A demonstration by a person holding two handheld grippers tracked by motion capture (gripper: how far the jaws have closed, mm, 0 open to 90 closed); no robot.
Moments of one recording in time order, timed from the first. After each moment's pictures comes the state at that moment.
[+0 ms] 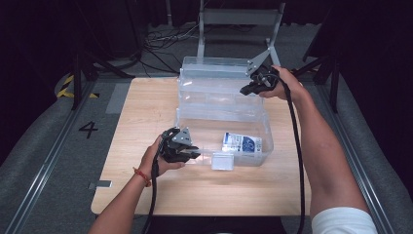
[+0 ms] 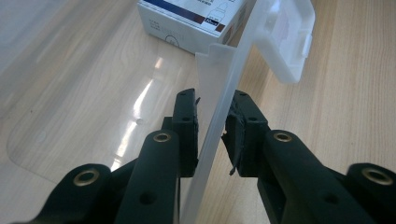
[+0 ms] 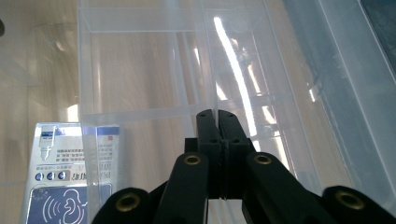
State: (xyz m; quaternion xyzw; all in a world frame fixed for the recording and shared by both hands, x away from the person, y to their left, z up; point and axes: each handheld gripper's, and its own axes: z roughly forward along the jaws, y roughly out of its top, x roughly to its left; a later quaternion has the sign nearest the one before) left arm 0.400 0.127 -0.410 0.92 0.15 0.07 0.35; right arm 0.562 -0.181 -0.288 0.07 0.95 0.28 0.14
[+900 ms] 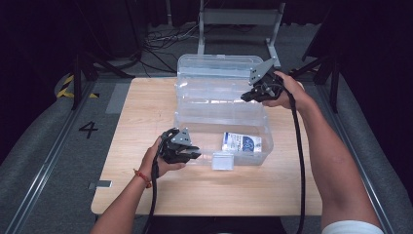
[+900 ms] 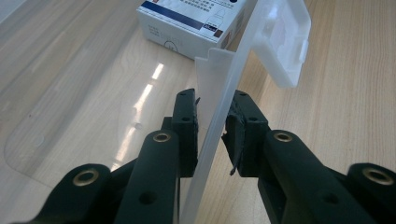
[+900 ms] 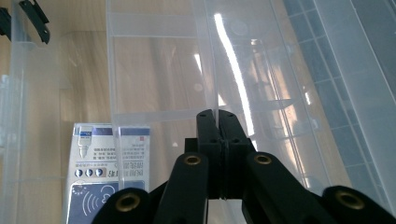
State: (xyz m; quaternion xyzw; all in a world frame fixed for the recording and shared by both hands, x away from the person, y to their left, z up) left arm 0.397 0.128 -0.411 0.92 0.15 0.08 0.36; right arm 0.518 -0.181 -0.280 0.05 0.94 0.29 0.16
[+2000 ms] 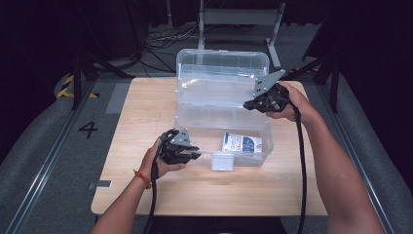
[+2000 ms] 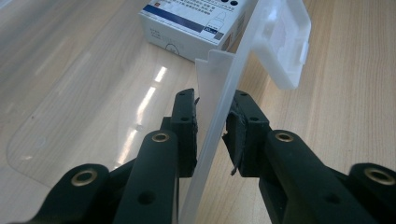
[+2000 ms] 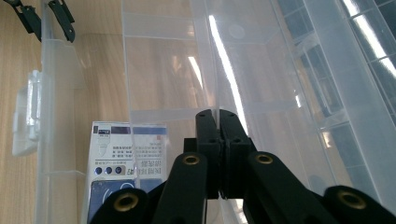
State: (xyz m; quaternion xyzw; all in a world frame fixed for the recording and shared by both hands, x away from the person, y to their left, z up) left arm 0.395 0.129 -0.412 0.91 0.15 0.08 0.37; right arm 0.481 -0.189 -0.287 0.05 0.93 0.31 0.19
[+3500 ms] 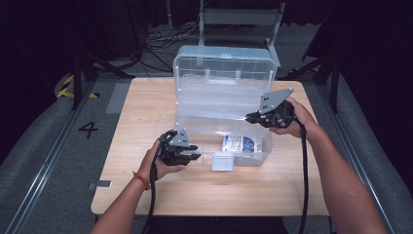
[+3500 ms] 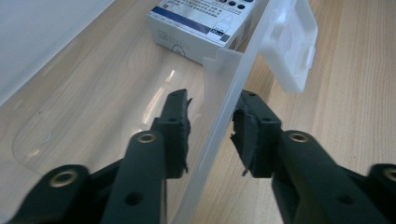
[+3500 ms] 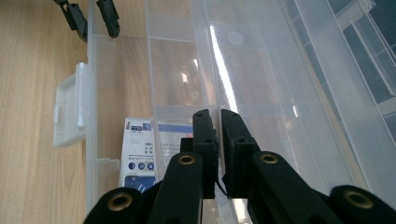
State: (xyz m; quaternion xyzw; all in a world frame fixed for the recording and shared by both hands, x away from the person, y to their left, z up) left arm 0.391 0.132 -0.415 0.90 0.18 0.09 0.38; right arm 0.442 -0.199 -0.304 0.03 0.92 0.34 0.19
